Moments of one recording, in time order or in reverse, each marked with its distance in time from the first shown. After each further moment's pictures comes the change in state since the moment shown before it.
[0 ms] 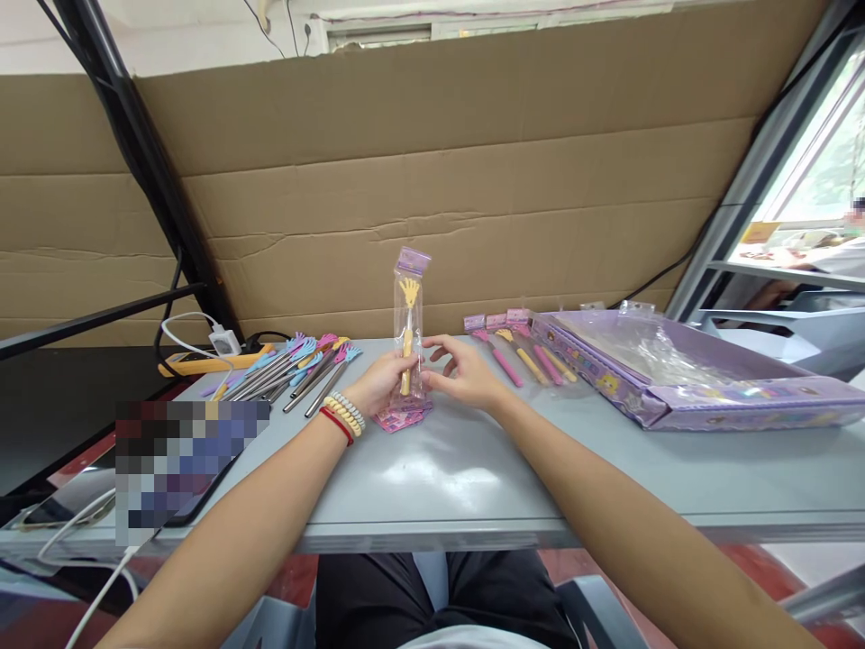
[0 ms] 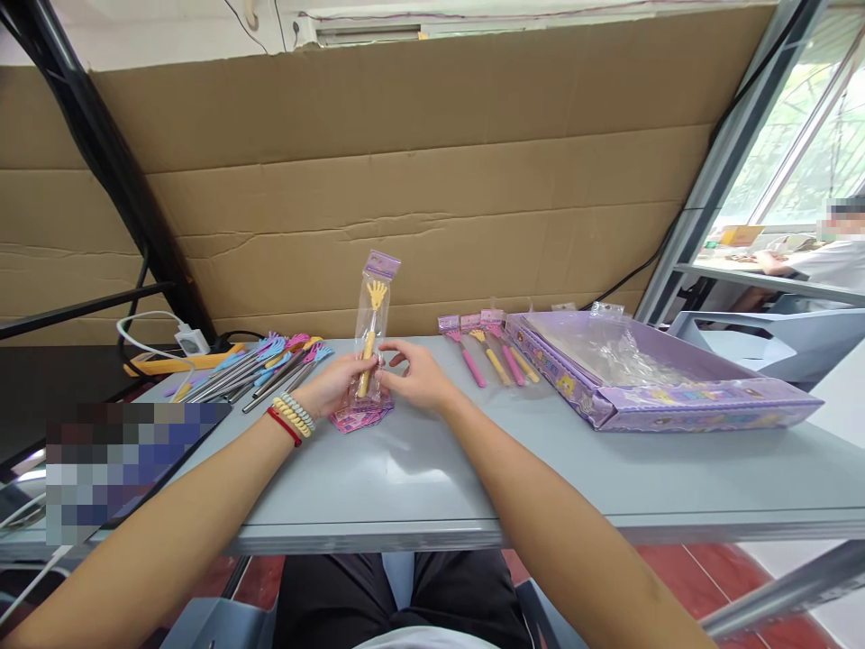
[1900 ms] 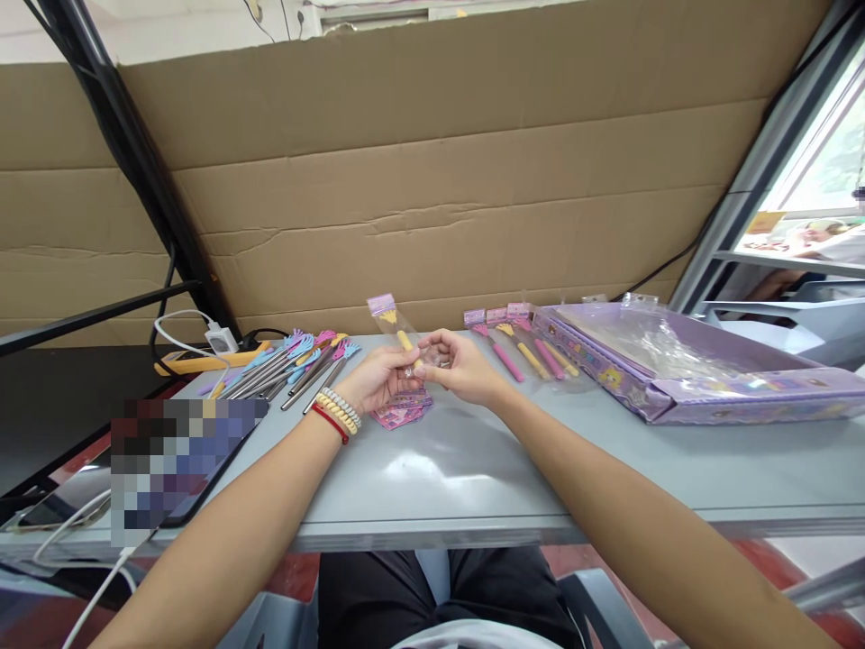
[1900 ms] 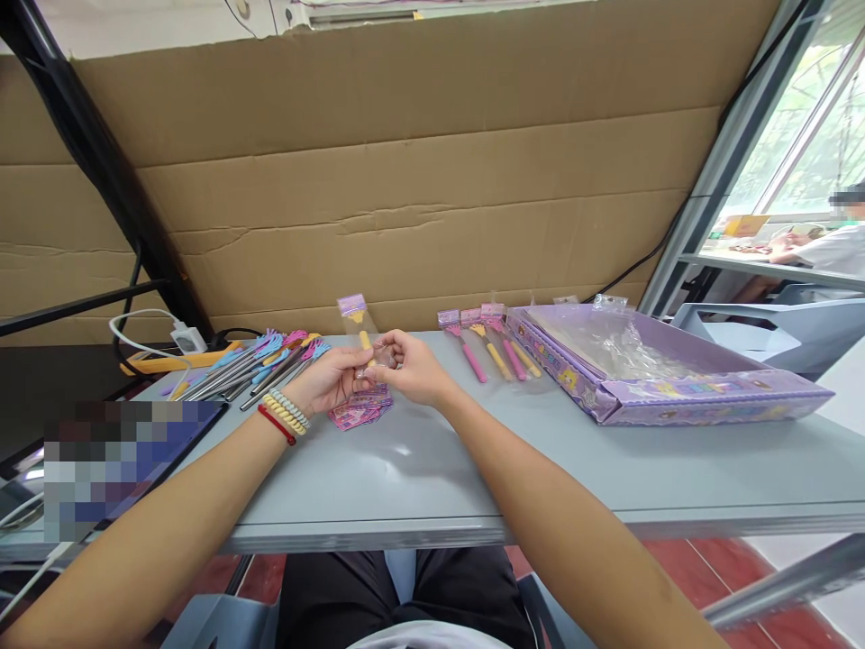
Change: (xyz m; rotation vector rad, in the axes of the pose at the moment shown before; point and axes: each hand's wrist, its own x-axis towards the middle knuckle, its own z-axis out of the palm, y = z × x) left_hand -0.008 0.009 -0.002 -0.116 -0.091 0.034; right_hand 0.001 -0.010 0.004 0.273 -0.038 0.075
